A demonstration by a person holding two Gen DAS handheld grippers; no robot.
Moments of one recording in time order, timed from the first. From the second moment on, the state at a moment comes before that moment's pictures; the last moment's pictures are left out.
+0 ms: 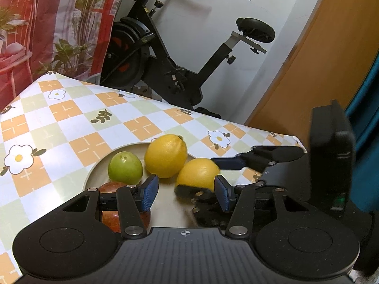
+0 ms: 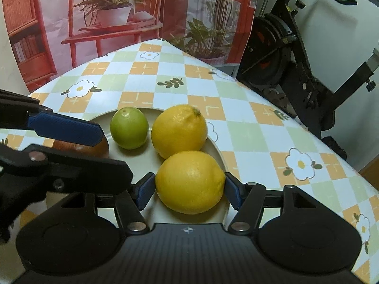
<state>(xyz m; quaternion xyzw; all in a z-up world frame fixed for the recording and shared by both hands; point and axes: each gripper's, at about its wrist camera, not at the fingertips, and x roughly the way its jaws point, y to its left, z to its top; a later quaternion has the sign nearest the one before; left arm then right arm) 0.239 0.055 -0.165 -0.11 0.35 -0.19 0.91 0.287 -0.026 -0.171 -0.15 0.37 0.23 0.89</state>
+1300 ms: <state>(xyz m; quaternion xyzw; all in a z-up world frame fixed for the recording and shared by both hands) 0.206 -0.035 -0.169 0.01 0.39 -0.25 0.89 0.144 -0.155 -0.167 0.03 0.28 0.24 0.93</state>
